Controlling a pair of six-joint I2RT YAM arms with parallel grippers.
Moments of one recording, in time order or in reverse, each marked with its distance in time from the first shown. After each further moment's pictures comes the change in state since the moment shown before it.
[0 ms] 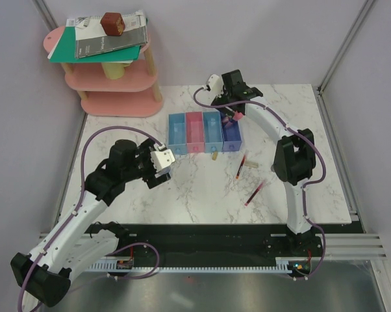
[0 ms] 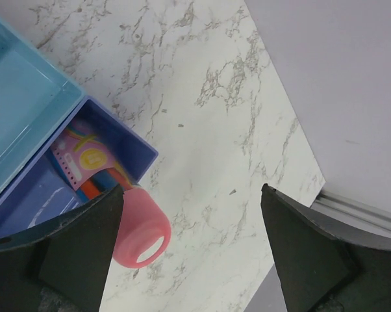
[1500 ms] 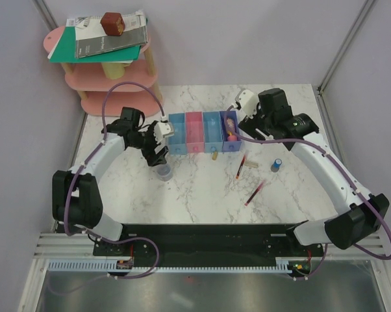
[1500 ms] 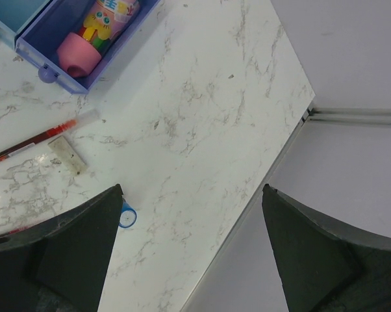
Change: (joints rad) left arm 0.296 0.666 0.313 -0.130 0.362 0.200; right arm 0.018 -0.772 -0.537 -0.192 0.003 0.078
